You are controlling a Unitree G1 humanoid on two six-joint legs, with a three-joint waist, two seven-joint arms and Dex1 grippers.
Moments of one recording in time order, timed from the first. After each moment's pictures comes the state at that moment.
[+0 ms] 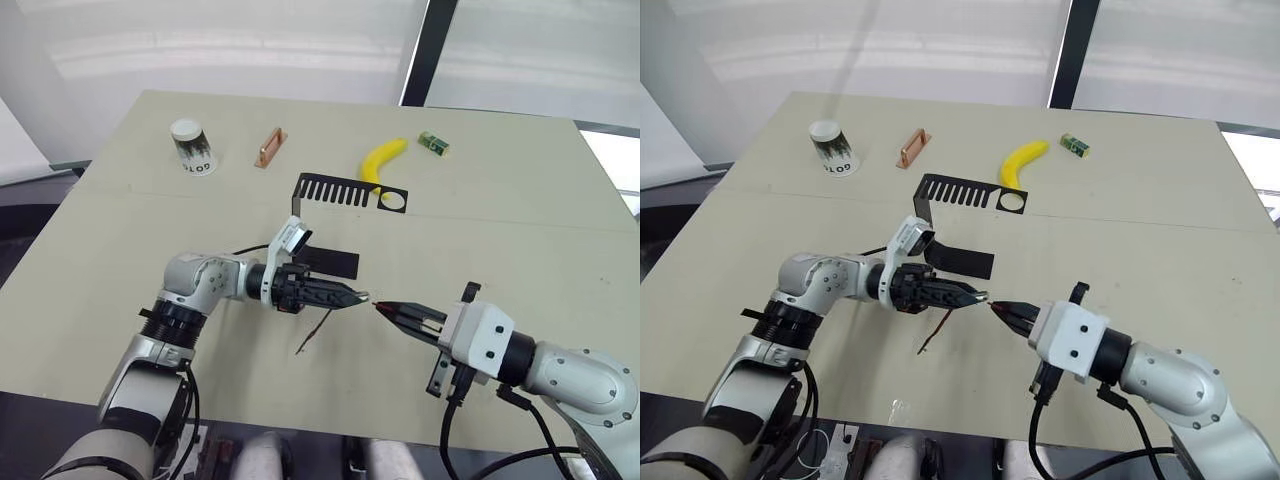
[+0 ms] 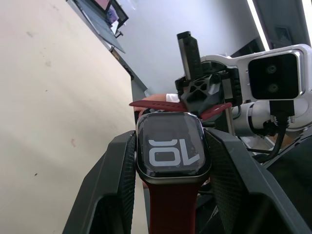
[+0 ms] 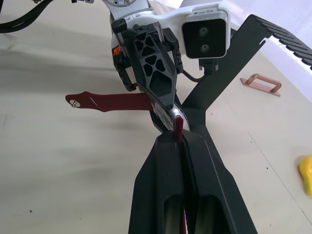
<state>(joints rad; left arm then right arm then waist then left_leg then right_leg) -0.76 0.42 -0.20 0.25 -0.74 1.12 -1.24 0.10 -0.76 -0.06 -0.92 0.30 0.38 0.69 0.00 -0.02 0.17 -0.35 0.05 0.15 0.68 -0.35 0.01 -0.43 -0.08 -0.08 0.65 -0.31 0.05</state>
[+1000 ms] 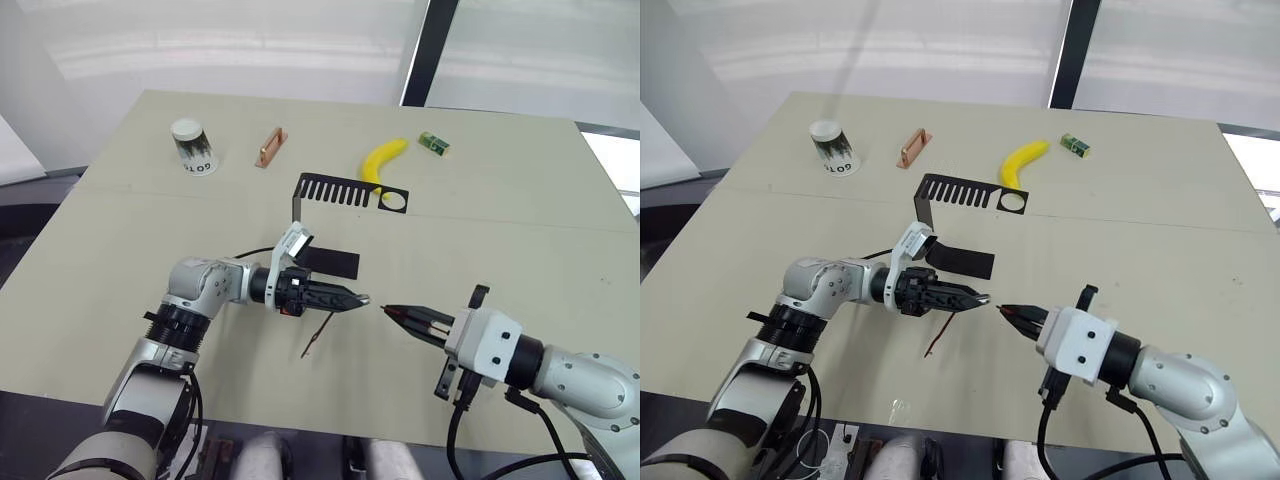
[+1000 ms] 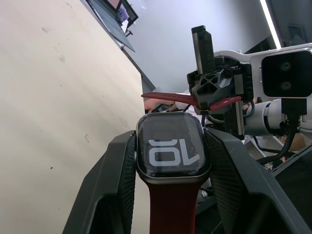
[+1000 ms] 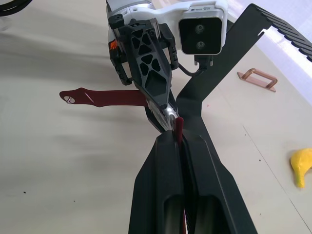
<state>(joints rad) -0.75 0.39 -0.20 0.25 -0.71 1.11 -1.21 0.11 -0.78 -0.07 -0.89 0.27 0.33 0.70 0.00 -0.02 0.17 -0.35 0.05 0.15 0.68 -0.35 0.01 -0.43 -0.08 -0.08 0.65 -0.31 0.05</state>
